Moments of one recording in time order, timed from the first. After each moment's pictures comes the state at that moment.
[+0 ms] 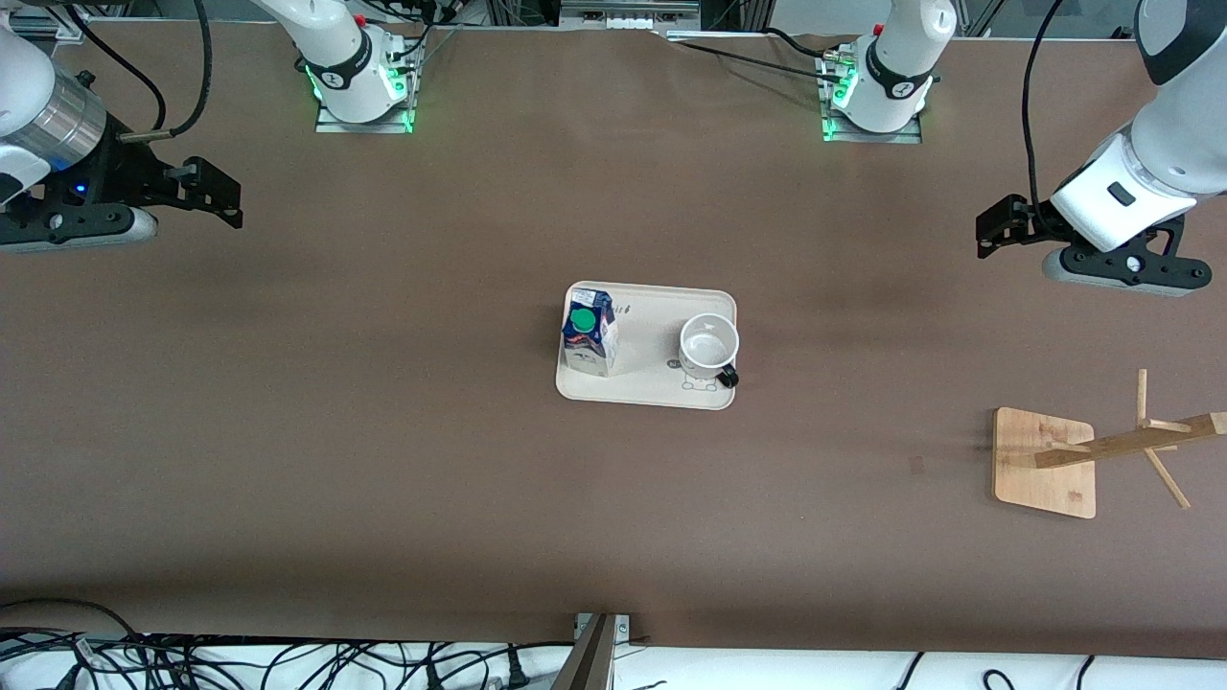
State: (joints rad) left arm -0.05 0.02 -0.05 -1.67 0.02 1.62 0.03; right arm 0.18 0.00 -0.05 -1.61 0.00 1.57 0.03
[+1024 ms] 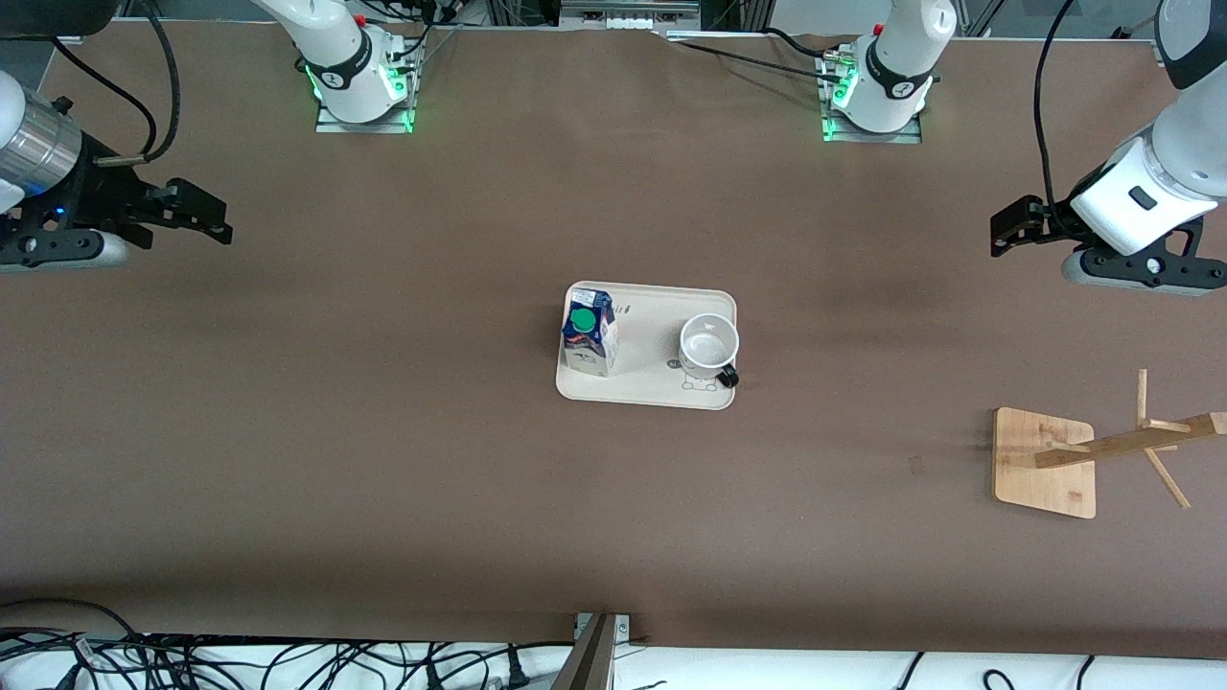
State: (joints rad) left arm -0.02 0.02 -0.05 -1.67 0.02 1.60 0.03; right arm 0.18 0.04 -0.10 -1.61 0.05 1.56 0.02
